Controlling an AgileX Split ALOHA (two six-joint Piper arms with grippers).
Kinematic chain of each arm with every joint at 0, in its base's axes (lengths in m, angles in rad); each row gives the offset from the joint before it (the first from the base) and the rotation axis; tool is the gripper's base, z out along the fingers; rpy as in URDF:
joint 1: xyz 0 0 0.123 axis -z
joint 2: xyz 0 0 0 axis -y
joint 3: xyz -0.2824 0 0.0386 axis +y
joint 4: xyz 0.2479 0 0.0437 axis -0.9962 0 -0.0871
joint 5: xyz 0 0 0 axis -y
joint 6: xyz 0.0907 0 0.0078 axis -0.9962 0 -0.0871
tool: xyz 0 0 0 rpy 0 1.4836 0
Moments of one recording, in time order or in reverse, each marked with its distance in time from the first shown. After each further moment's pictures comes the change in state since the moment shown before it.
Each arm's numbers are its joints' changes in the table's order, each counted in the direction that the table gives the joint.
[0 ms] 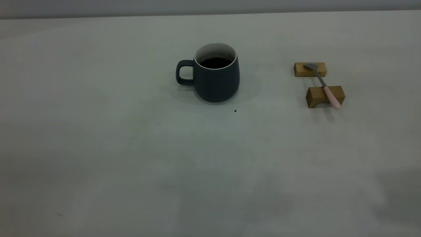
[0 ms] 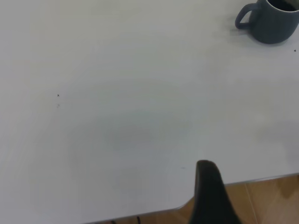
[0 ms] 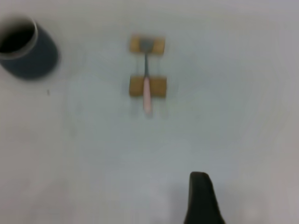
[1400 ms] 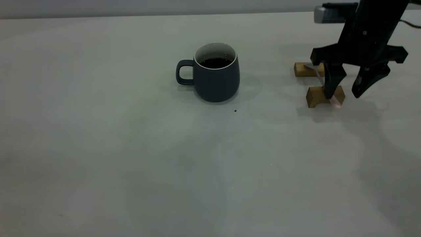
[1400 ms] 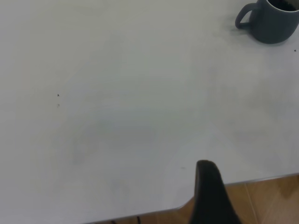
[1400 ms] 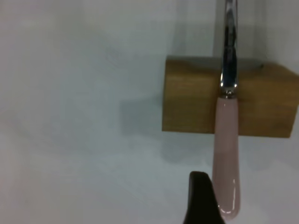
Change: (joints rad) left arm 0.000 0.000 0.000 0.000 0.000 0.000; right arm -0.084 -1.390 -0.707 -0.079 0.068 -0.044
